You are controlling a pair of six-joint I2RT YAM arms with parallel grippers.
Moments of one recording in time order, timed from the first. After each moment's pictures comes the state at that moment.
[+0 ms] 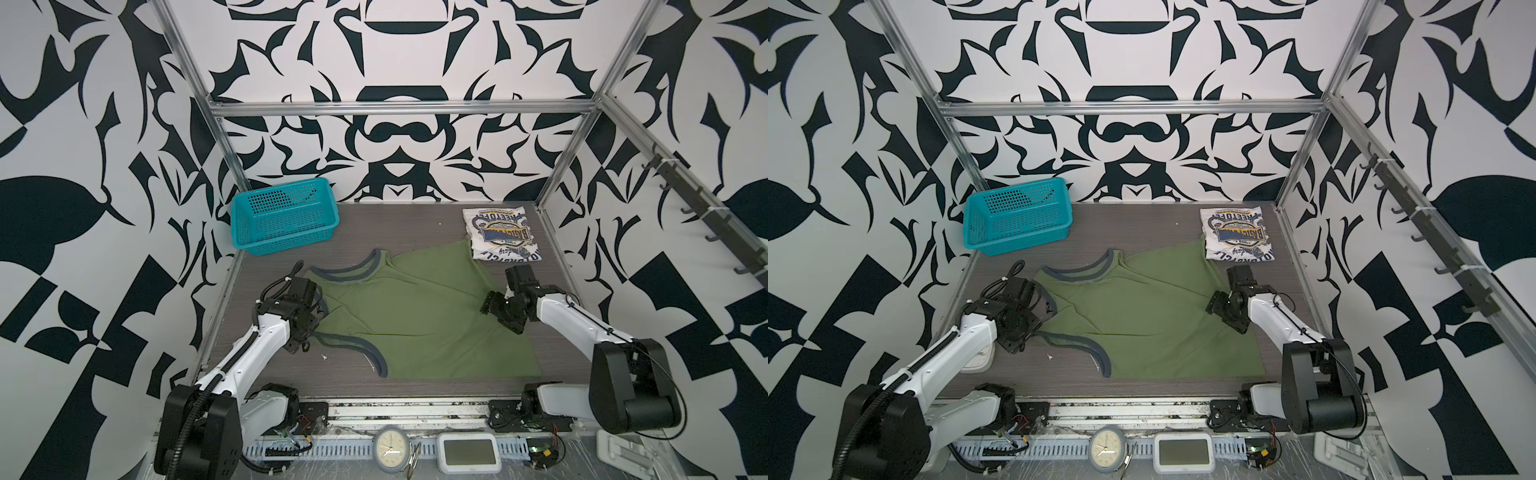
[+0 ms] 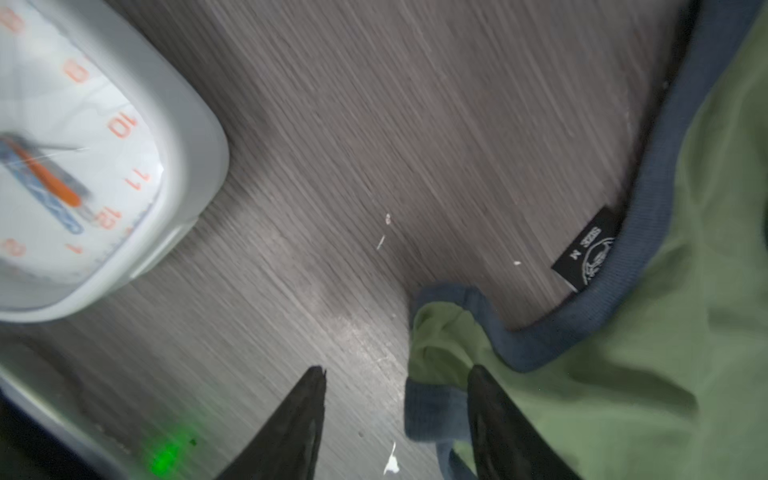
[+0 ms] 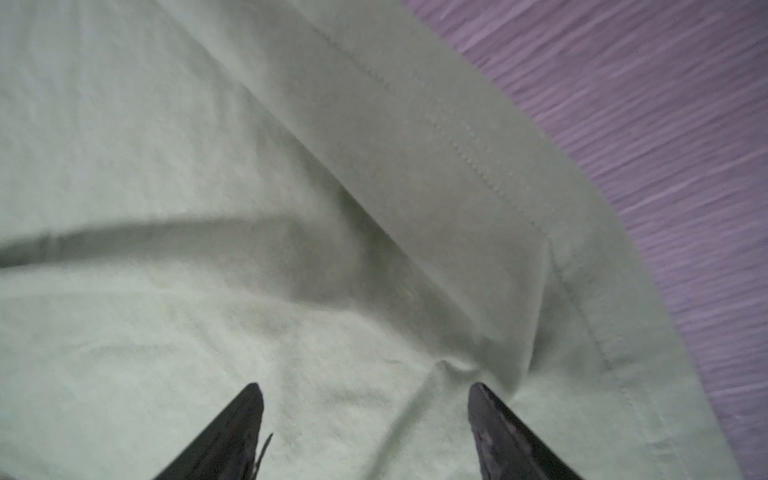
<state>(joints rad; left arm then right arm) -0.26 1.11 0.63 -0.87 -0.19 -1.13 0.08 1.32 0.68 -0.62 -0.13 0.64</state>
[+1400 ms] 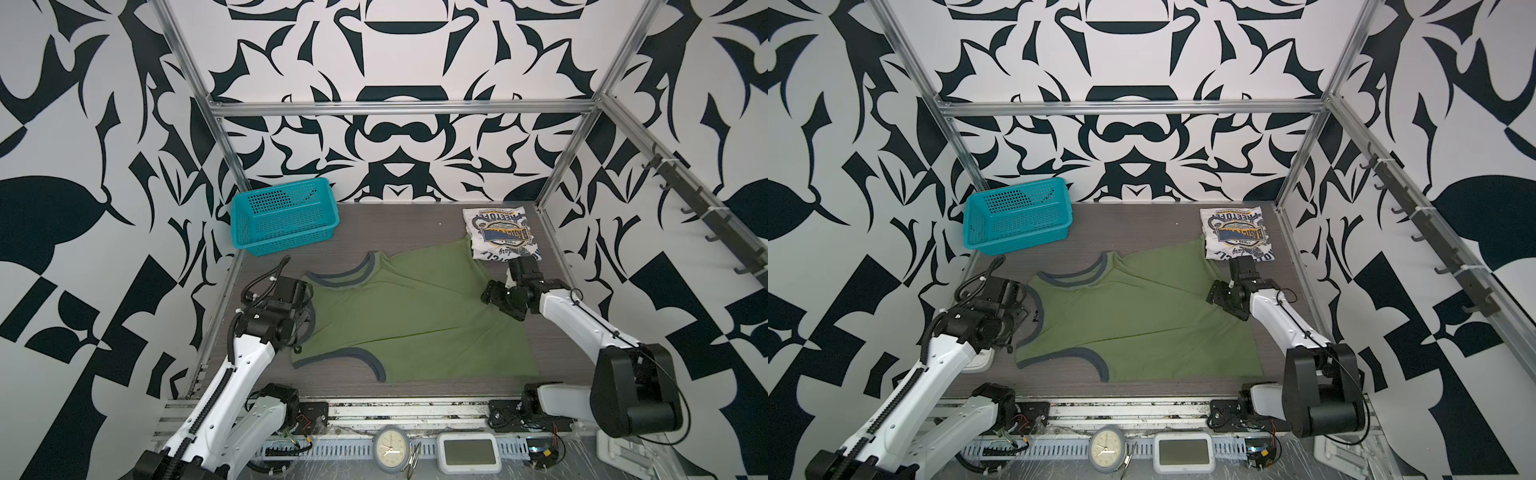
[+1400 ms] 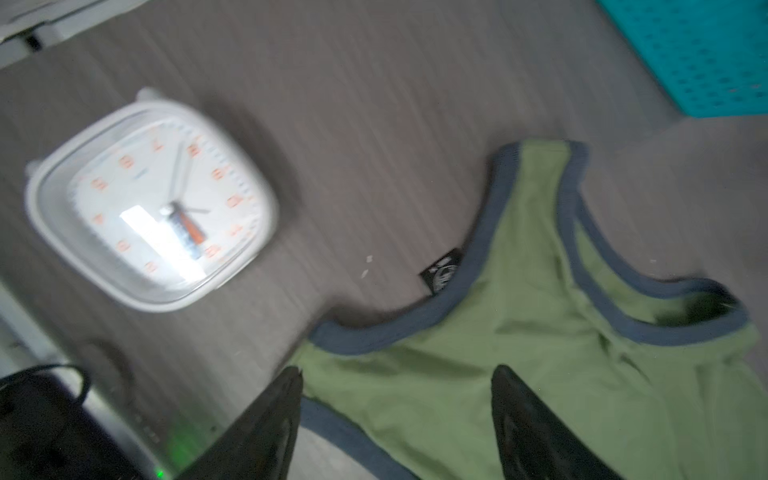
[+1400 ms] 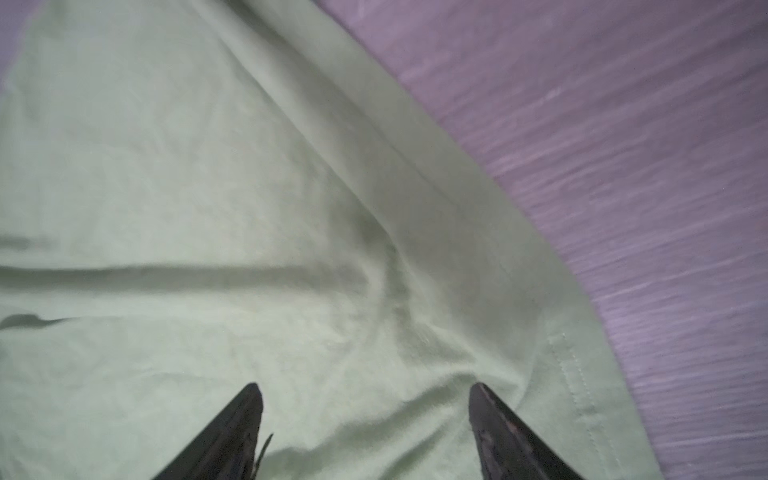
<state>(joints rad) -0.27 0.94 0.78 -0.95 -0.31 -1.11 0.08 1.29 0.76 -0.60 -0.12 0.55</state>
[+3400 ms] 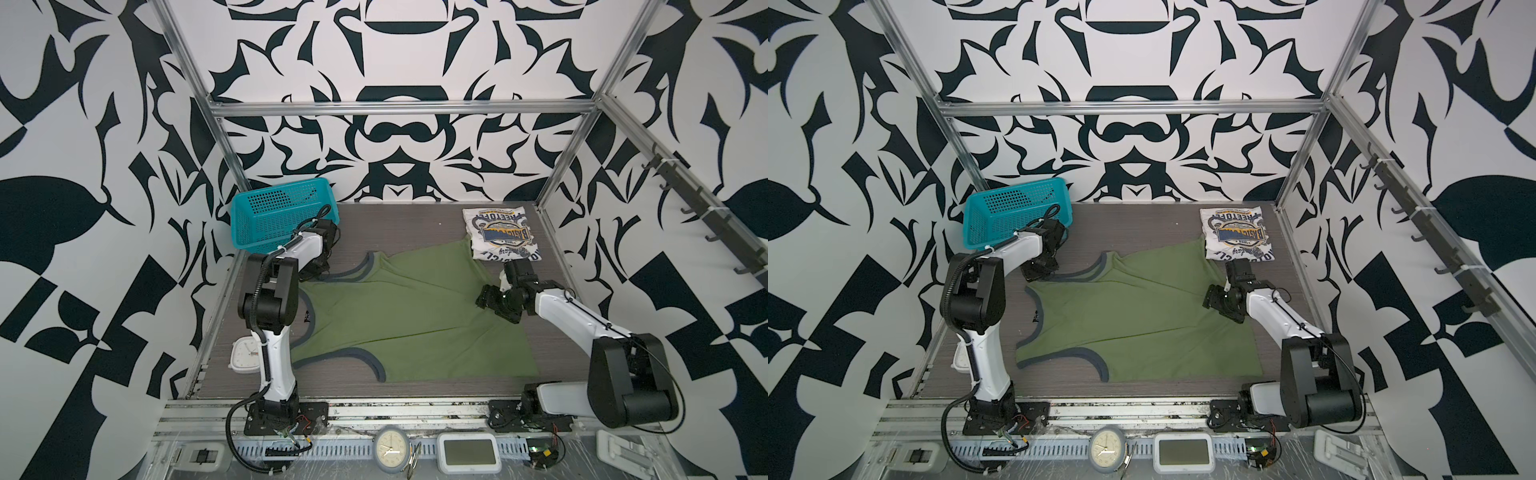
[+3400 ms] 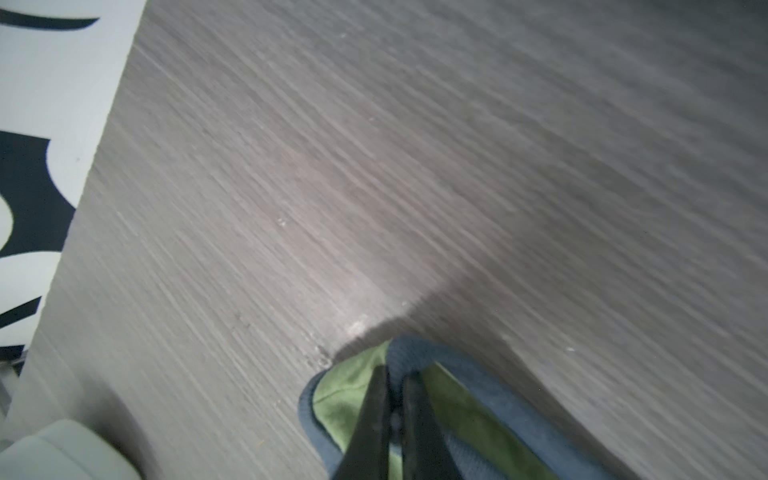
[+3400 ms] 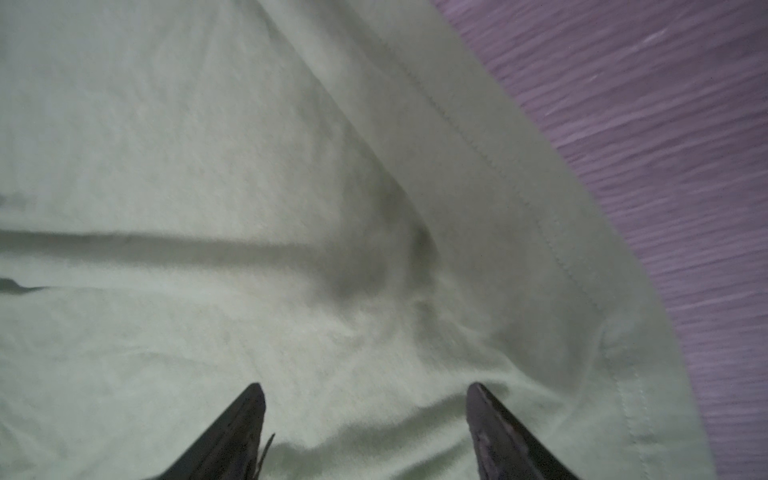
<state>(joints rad) -0.20 2.01 1.43 -0.88 -0.49 -0.75 0.09 1.34 0.72 -0.57 -0.17 0.52</state>
